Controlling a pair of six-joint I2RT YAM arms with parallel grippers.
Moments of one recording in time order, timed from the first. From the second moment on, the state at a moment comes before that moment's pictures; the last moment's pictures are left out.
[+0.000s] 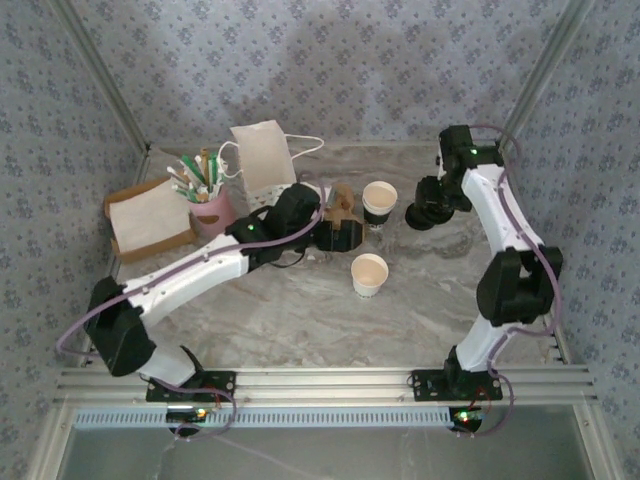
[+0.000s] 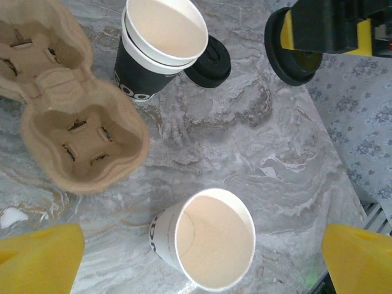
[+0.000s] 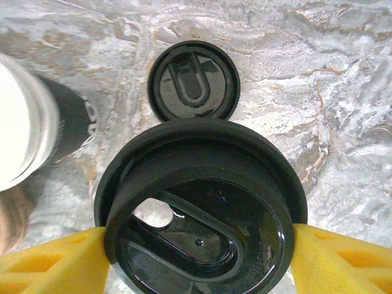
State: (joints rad) left arm -0.89 1.45 1.25 -0.42 0.07 -0.64; right arm 0.10 1.68 1.62 -1.14 0.06 0.19
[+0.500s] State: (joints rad) left arm -0.94 1.13 1.00 -0.49 -0.08 -0.73; right arm 0.44 1.42 1.46 -1.22 0.03 0.25
